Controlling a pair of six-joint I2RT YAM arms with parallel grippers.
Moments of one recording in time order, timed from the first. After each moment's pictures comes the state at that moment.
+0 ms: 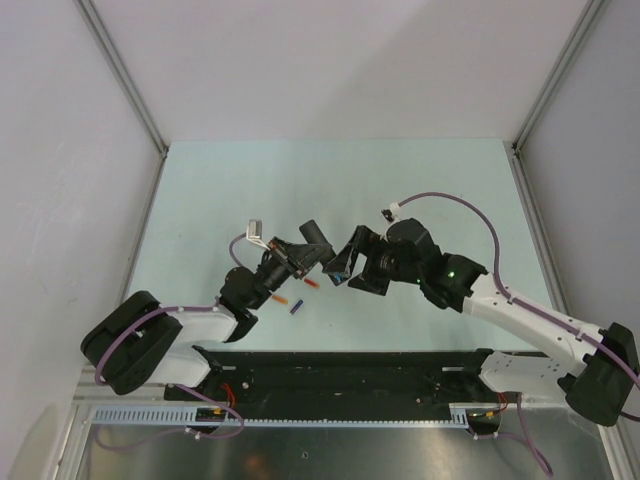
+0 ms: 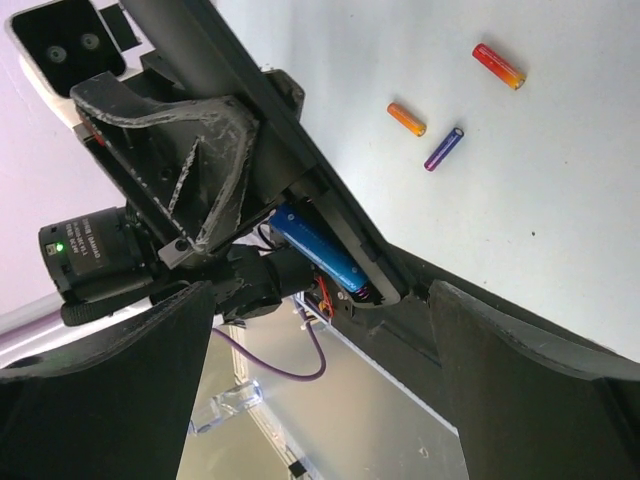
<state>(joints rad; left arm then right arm) -0.71 1.33 0.26 1.30 0.07 -1.27 0.85 1.11 0.92 -0.33 -0.17 1.14</state>
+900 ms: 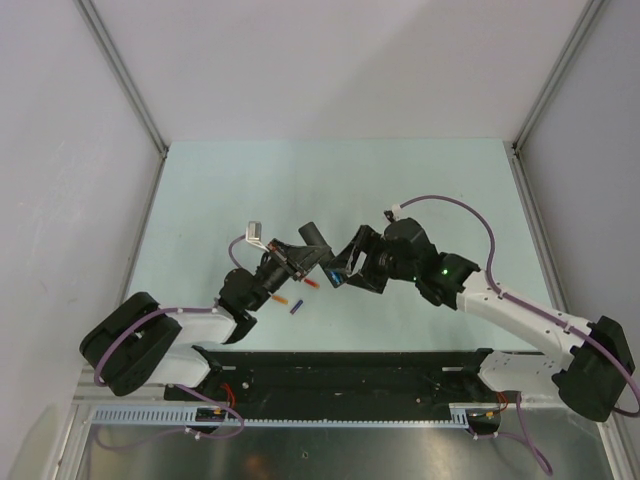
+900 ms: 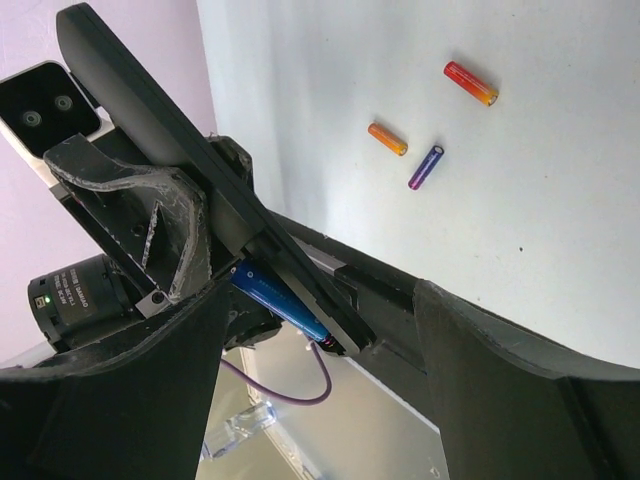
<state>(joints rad) -0.71 1.33 0.24 1.30 0.07 -1.27 0.82 1.16 0.88 -0.28 -0.16 1.19</state>
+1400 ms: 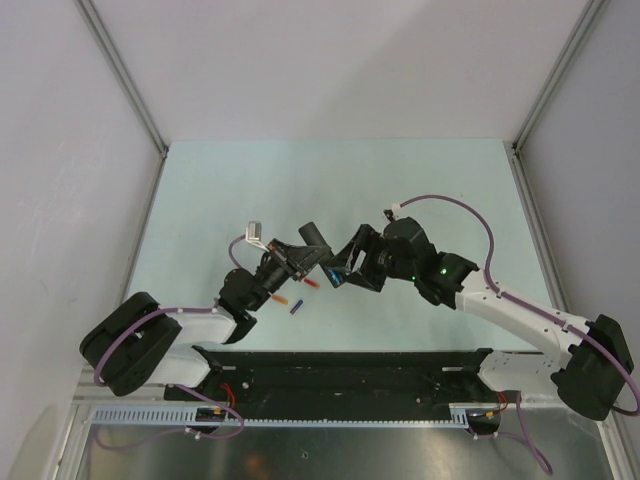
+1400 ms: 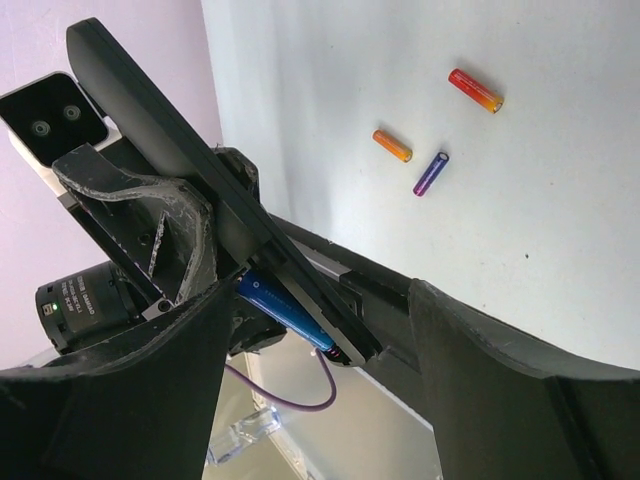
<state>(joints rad) -0.71 1.33 0.24 1.30 0.07 -1.27 0.82 1.17 0.88 -0.26 -0.16 1.20</state>
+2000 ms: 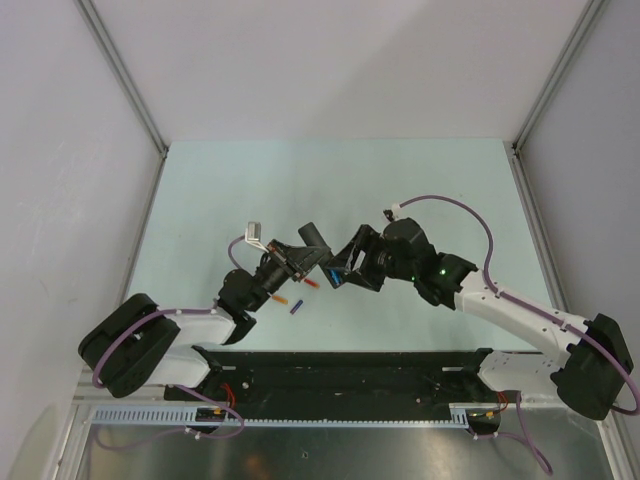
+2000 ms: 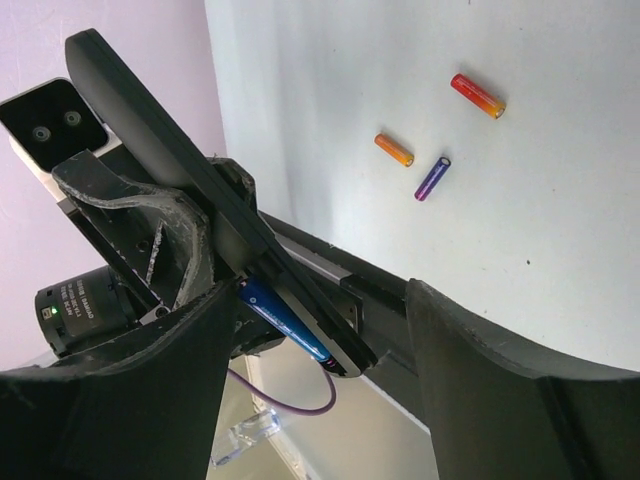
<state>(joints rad) -0.71 1.31 0.24 1.30 0.08 -1.27 0.82 1.17 0.87 -0.23 -0.15 1.20</state>
